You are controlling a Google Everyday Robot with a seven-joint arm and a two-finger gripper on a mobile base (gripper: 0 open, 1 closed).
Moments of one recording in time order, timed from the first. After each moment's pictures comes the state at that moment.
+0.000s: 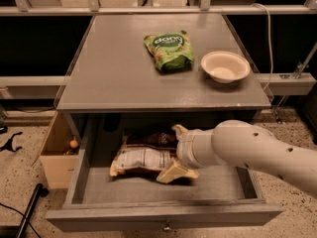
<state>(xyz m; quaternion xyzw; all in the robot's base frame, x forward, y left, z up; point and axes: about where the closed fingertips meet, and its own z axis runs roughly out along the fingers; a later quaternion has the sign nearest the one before) 0.487 -0.032 0.697 -0.58 0.72 0.08 0.36</state>
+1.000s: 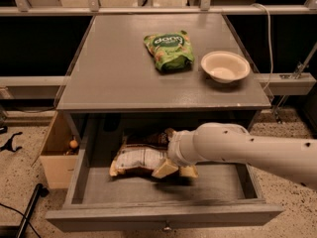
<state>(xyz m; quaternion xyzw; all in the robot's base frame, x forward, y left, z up) 0.524 -0.017 0.640 -0.59 0.73 0.07 0.34</state>
